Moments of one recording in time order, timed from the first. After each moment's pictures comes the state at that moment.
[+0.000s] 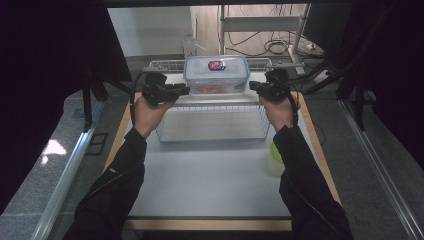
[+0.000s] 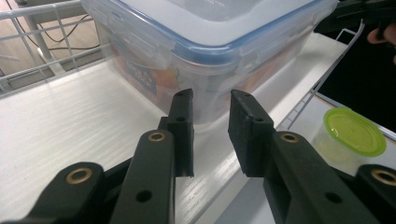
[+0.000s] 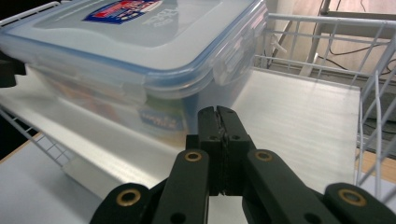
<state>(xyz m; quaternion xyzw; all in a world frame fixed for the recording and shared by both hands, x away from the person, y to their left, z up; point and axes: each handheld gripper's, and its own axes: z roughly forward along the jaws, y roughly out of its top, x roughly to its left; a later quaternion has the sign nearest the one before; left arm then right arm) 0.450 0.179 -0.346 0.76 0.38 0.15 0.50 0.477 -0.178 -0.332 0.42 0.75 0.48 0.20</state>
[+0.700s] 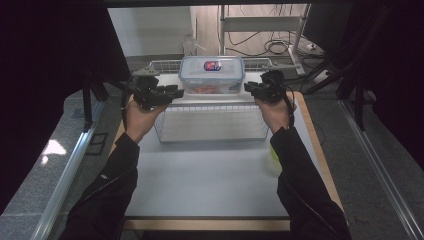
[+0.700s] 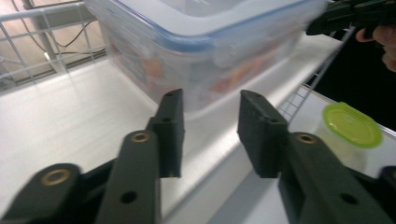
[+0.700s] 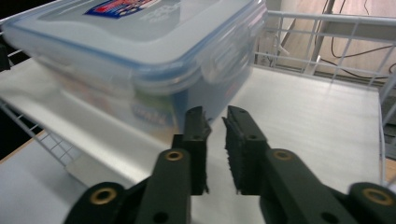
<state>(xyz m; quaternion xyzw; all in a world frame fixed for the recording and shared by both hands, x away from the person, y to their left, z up) 0.428 0.198 -0.347 0.76 0.37 0.16 0.51 0.473 -0.169 -0.336 0.41 0.75 0.48 0.21</state>
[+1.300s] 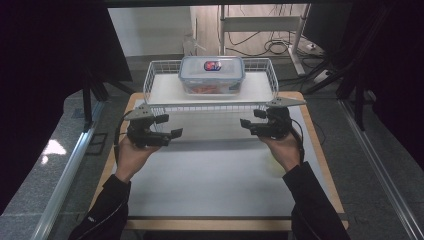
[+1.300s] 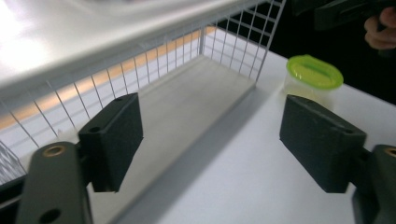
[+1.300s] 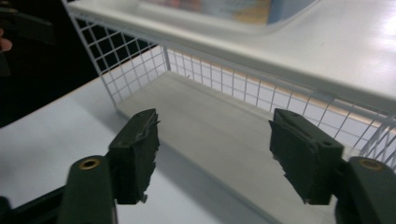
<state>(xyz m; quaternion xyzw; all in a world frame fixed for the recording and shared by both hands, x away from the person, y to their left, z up) 0.349 0.201 -0.404 0.77 0.34 0.16 0.51 0.399 -0.187 -0.382 0.34 0.78 0.49 0.17</state>
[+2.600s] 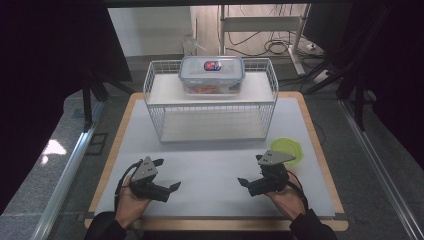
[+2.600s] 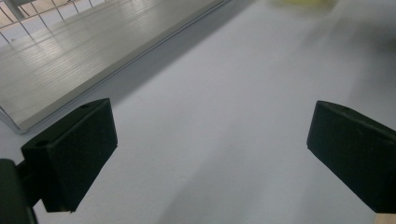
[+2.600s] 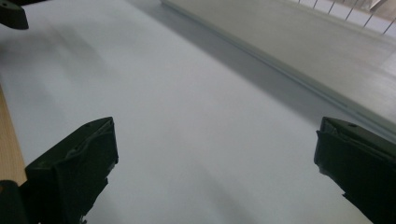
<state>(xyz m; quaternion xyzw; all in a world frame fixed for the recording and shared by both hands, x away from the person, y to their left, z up) 0.265 0.195 -0.506 0.81 0.31 0.19 0.46 0.308 -0.194 -0.476 0.27 0.85 0.43 0.15</state>
